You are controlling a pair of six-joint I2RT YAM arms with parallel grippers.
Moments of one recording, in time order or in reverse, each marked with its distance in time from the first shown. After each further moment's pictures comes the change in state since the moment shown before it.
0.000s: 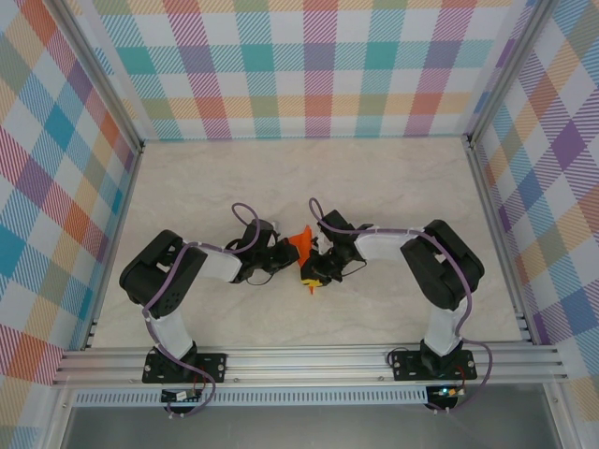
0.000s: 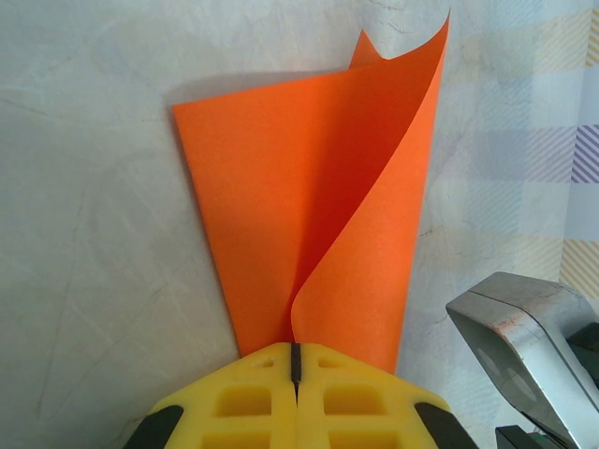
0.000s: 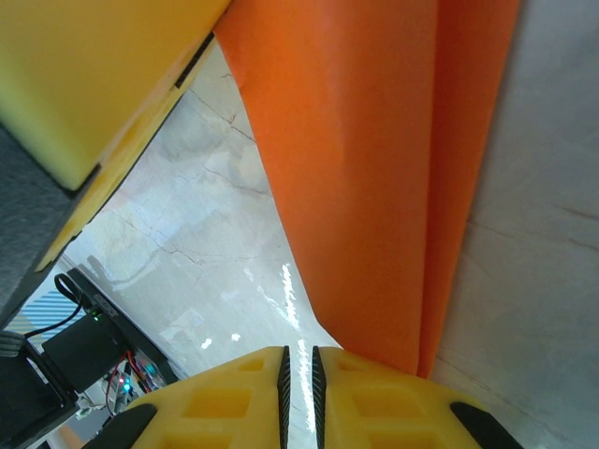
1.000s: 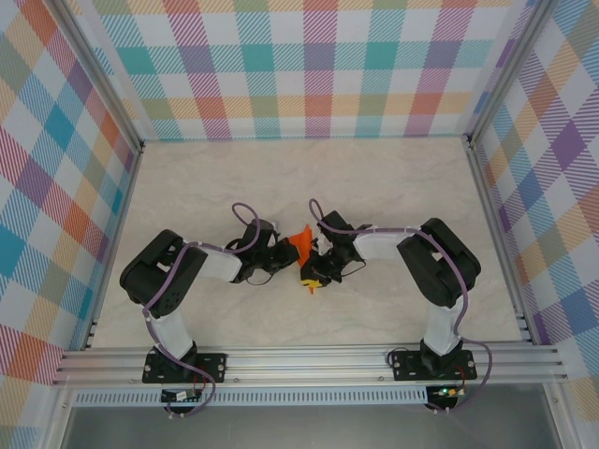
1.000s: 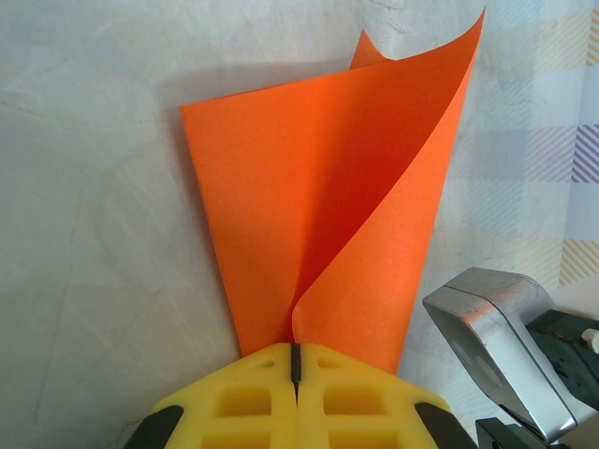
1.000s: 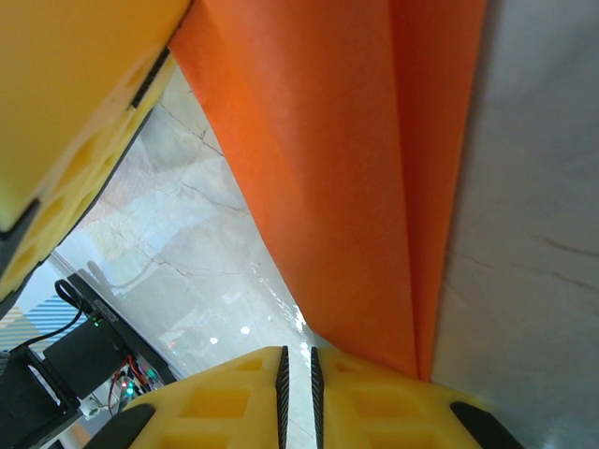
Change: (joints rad) left arm -0.001 0.004 0.003 0.000 0.001 0.000; right arm -0.001 0.028 0.000 0.012 -0.006 0.013
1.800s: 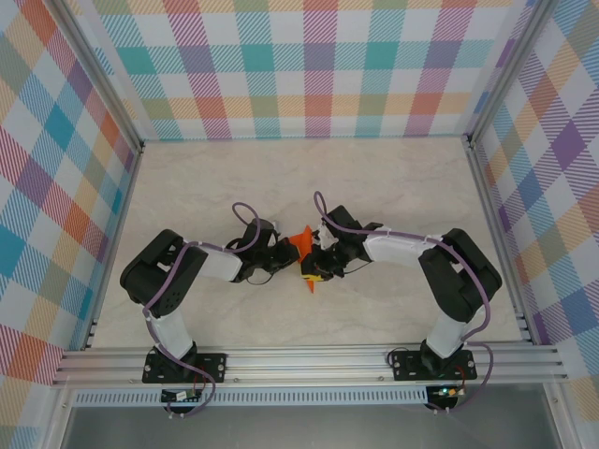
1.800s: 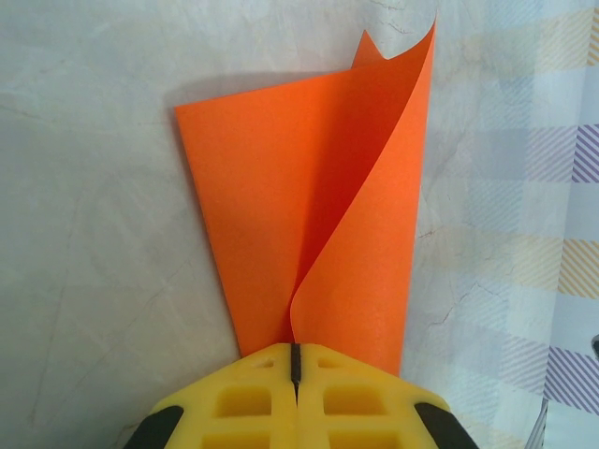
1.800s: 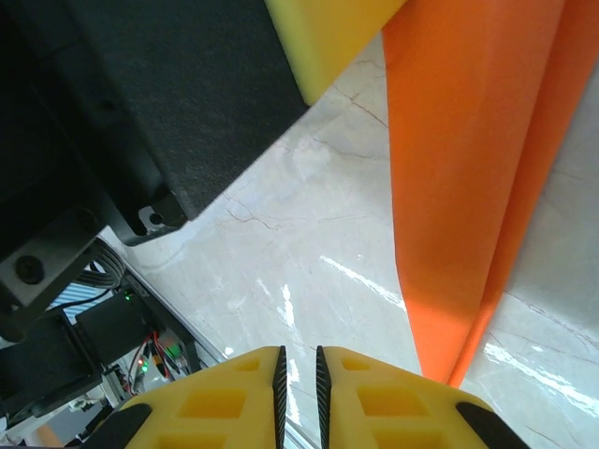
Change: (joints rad) left arm 0.000 0.003 0.005 -0.006 0.003 0.000; right arm 0.002 -0.152 -0.029 -0.011 0.006 -0.040
